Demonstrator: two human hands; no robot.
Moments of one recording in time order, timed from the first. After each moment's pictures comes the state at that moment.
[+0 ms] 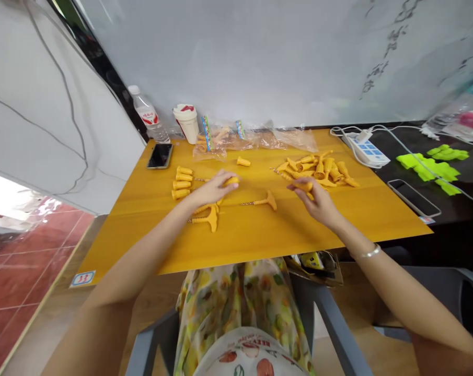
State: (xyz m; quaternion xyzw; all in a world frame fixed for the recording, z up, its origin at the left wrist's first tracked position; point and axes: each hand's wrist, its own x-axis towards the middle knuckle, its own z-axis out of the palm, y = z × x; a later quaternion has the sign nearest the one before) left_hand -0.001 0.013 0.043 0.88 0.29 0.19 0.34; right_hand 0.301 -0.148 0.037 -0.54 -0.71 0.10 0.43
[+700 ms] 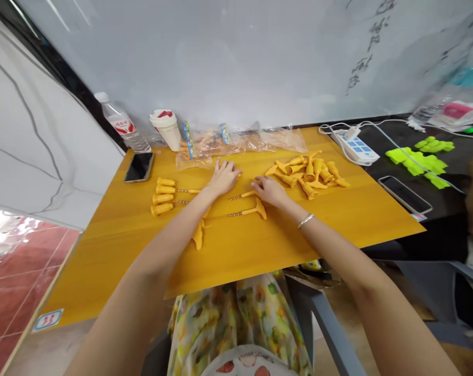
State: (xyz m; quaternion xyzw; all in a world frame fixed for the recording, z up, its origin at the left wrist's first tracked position) left_hand 0.093 0.085 -0.007 0.95 0.29 0.14 -0.03; right_hand 0.272 -0.038 0.003 -0.76 -0.60 0.15 0.18
